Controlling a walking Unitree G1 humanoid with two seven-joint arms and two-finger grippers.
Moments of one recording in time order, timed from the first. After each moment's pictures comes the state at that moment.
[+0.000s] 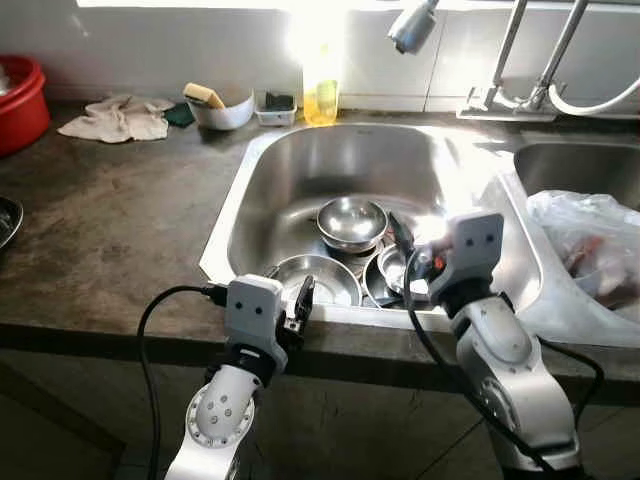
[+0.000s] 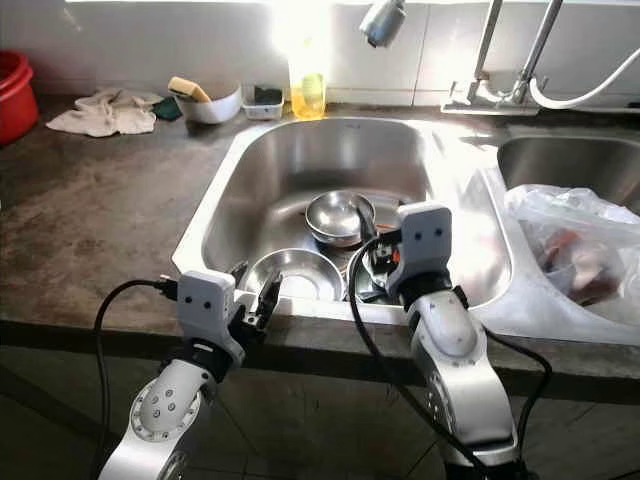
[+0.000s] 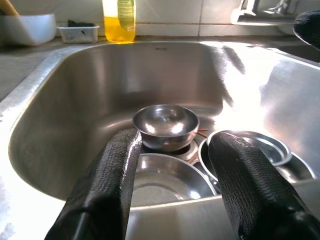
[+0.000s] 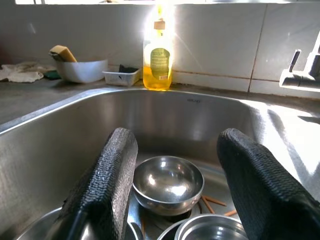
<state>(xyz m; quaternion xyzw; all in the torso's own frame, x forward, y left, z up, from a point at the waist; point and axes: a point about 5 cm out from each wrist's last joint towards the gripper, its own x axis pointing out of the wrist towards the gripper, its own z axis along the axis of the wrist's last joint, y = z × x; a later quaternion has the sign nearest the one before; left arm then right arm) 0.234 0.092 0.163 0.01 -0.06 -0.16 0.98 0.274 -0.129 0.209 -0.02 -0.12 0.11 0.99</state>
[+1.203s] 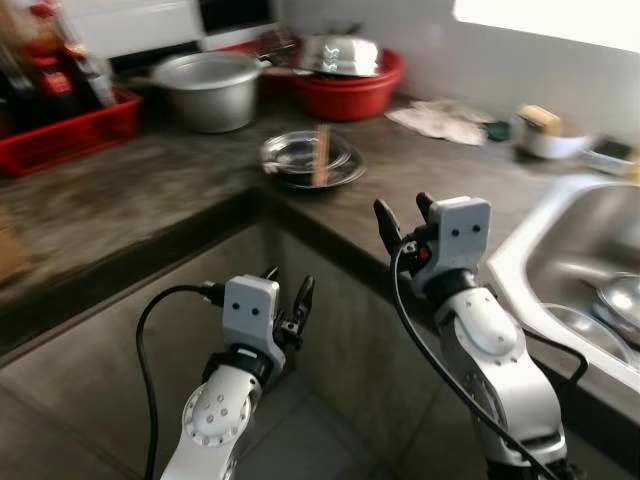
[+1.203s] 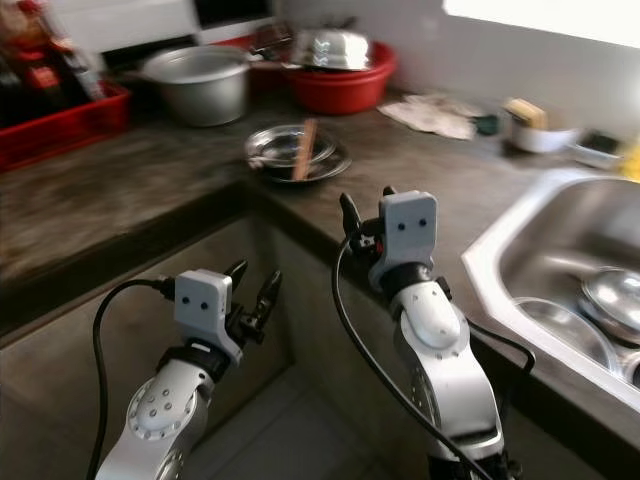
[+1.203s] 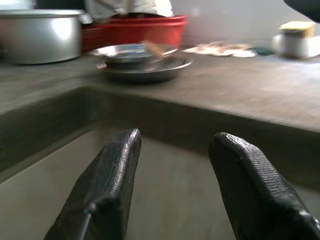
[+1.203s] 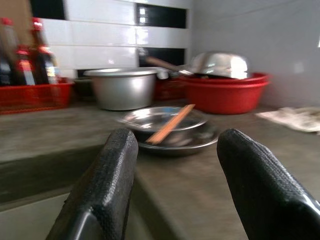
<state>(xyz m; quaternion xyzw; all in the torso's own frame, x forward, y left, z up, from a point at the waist) 0.236 0.096 0.162 0.01 -0.07 -0.16 0.98 0.280 -0.111 0.228 0.00 -0.14 0.11 0.98</state>
